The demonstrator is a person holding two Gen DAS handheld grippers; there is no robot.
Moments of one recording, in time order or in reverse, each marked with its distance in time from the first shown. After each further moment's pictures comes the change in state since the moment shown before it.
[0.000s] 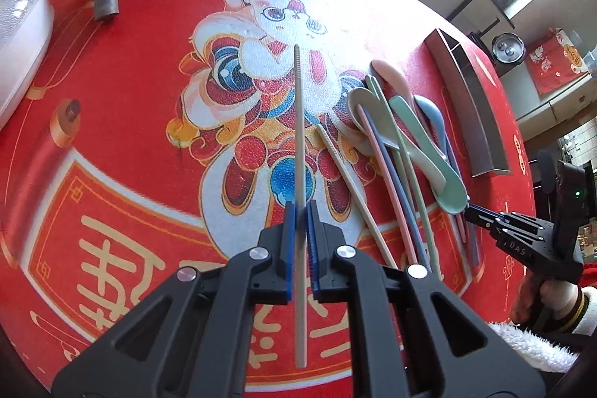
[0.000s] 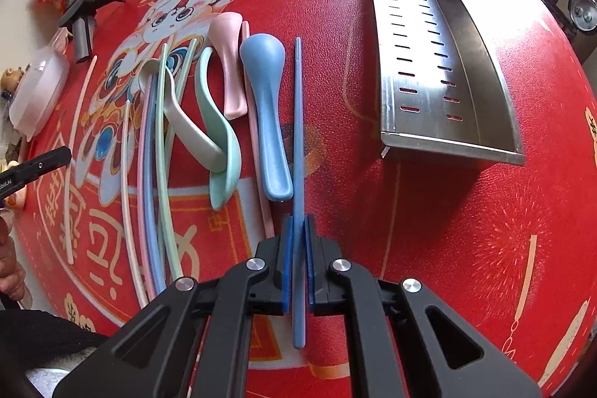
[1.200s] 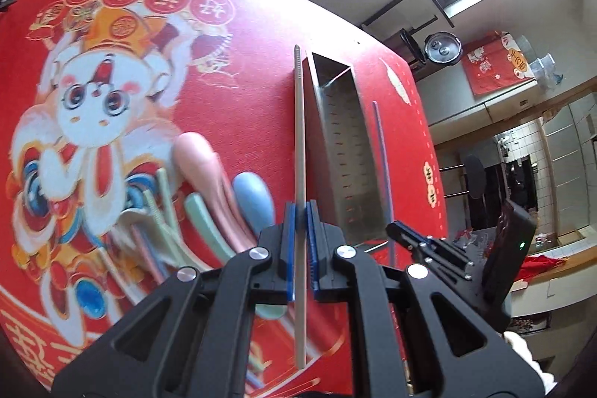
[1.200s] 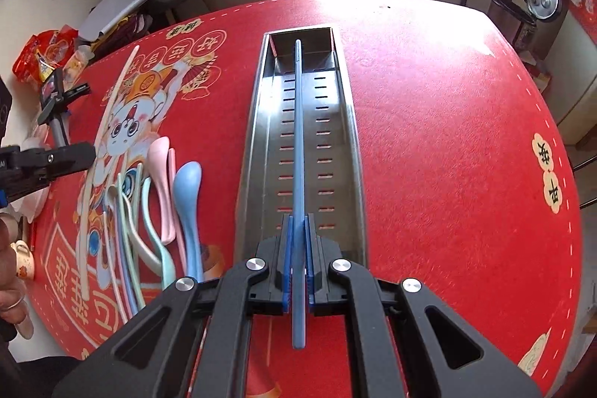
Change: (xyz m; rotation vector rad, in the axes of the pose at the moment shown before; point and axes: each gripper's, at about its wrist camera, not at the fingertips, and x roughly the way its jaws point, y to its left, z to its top) left arm 0.036 -0.155 0.125 0.010 0.088 -0.311; right arm -0.054 -0.087 0.068 0.133 -0.147 -0.059
